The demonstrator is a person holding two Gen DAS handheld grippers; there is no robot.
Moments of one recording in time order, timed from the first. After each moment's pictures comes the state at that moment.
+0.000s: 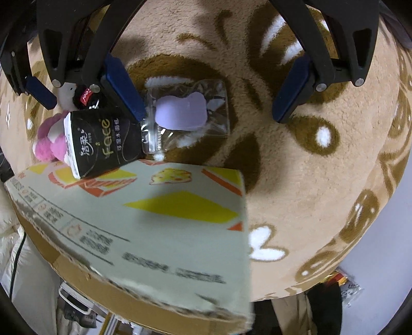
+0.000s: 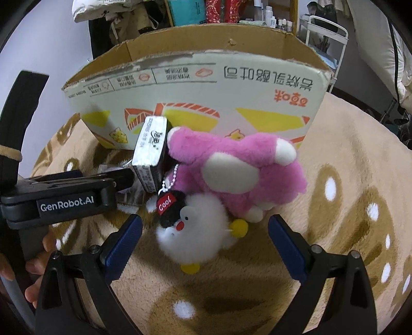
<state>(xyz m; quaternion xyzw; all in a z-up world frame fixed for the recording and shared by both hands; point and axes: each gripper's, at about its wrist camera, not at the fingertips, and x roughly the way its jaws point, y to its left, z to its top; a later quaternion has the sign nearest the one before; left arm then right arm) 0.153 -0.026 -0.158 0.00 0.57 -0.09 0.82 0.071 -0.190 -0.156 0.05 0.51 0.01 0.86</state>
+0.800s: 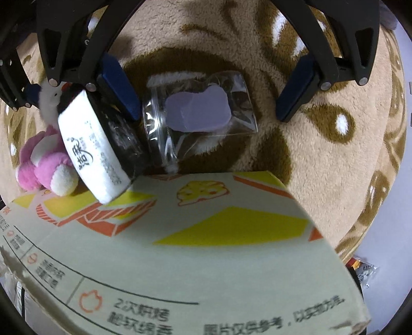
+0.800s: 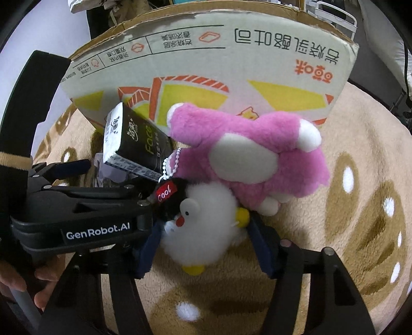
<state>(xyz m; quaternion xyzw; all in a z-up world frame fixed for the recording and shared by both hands) 0.163 -0.093 -0.185 0.07 0.59 -0.09 0.80 0.083 -0.180 -0.178 0.06 0.54 0.03 0.84</state>
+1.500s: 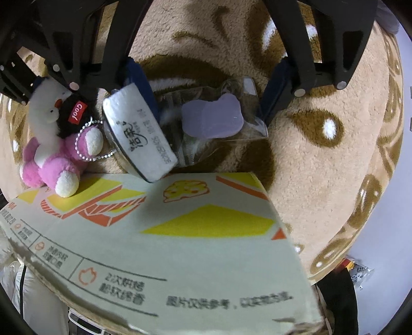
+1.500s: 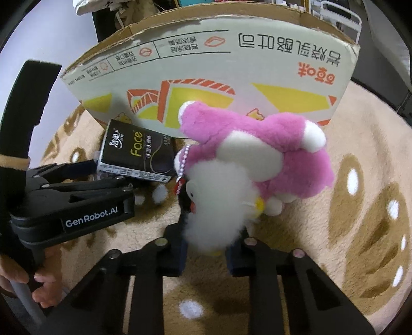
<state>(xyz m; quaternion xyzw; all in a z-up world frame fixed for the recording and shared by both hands) 0.154 -0.063 -0.166 0.06 0.58 -0.09 0.81 0.089 -0.184 -0.173 0.08 0.54 0.06 0.84</state>
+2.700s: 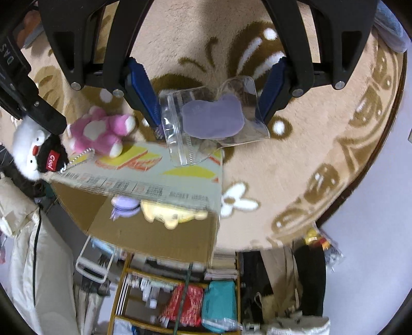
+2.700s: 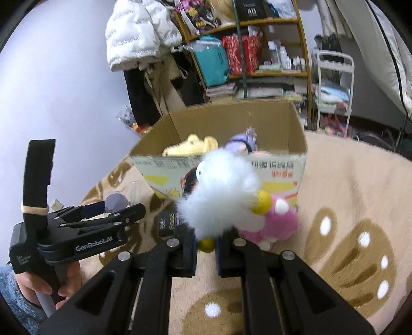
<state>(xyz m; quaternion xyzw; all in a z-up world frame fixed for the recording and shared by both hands) 0.087 -0.015 -0.068 0.00 0.46 -0.08 0.88 0.041 -0.211 -0.070 0.11 0.37 0.10 0.92</state>
